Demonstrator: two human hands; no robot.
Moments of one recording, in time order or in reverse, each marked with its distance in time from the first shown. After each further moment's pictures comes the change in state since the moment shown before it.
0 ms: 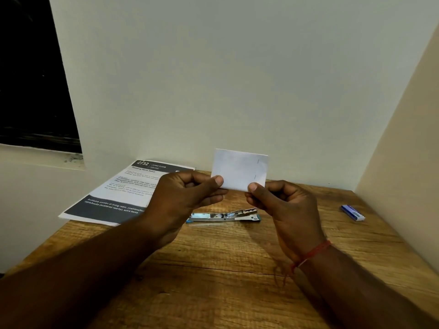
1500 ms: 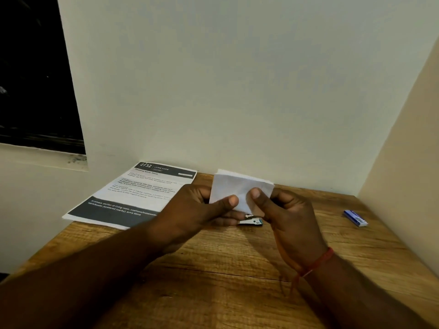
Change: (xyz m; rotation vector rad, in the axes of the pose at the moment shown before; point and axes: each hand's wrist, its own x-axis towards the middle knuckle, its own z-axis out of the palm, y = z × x) left_hand -0.008 -0.006 0.003 0.122 -0.255 -0.132; right_hand -0.008 0.002 0.001 -0.013 -0.141 -0.019
